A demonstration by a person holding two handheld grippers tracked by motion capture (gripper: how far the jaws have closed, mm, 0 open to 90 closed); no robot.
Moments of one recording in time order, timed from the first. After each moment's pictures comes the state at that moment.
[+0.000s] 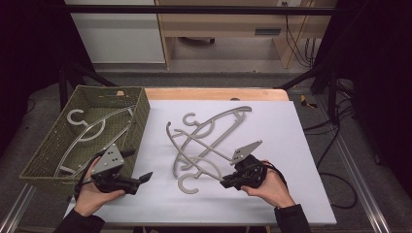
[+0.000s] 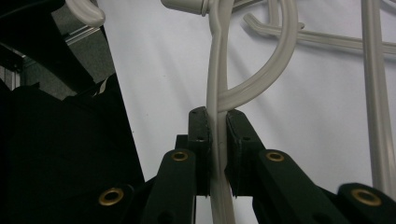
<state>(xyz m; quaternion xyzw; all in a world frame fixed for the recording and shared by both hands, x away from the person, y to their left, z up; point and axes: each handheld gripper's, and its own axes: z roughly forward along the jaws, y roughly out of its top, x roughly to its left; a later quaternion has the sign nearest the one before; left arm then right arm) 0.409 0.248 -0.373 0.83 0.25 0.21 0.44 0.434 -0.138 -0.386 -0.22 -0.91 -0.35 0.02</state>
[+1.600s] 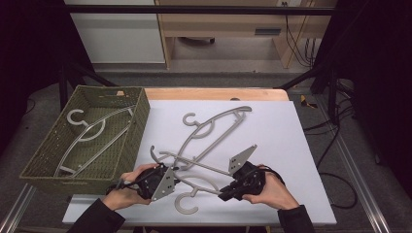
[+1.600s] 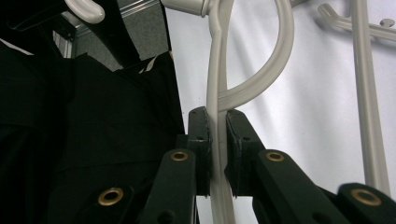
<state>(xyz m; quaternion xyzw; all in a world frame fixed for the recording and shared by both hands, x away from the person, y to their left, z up) 0.405 0.158 -0.399 0.92 -0.03 0.30 0.26 0.422 -0.131 -0.383 -0.14 -0.93 -0.34 0.09</state>
